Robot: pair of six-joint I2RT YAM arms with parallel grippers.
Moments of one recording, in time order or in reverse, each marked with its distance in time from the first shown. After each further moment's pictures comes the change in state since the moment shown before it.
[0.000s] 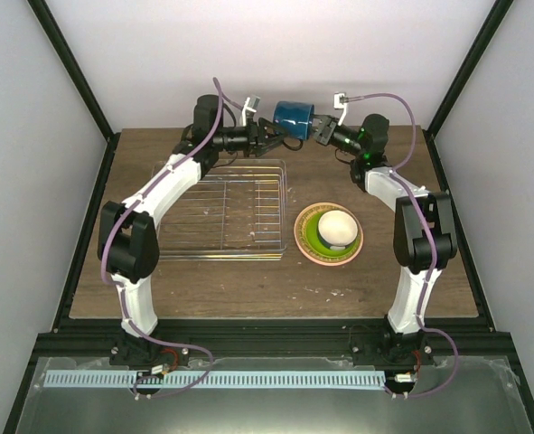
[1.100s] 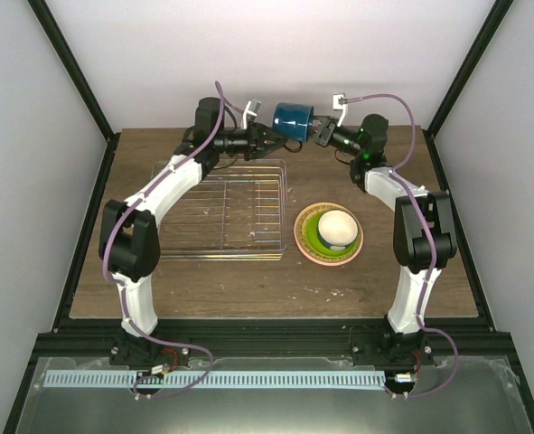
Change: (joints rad) left arm 0.001 0.013 -0.015 0.002 0.023 -0.025; right arm 0.001 0.005 0.000 -0.014 0.001 -0.048
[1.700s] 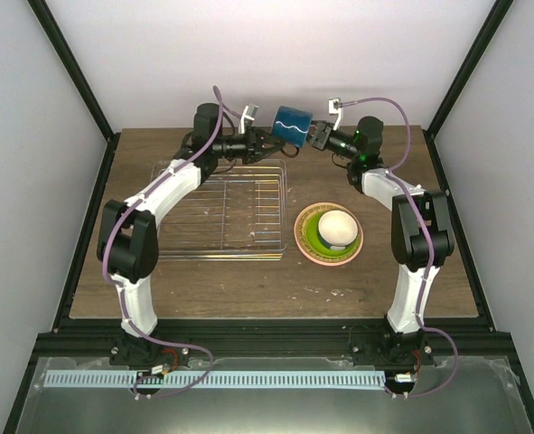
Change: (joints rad) left arm 0.013 -0.017 -0.079 0.074 -0.016 -0.006; right arm 0.011 0.023 -0.008 -0.026 -0.004 0.006
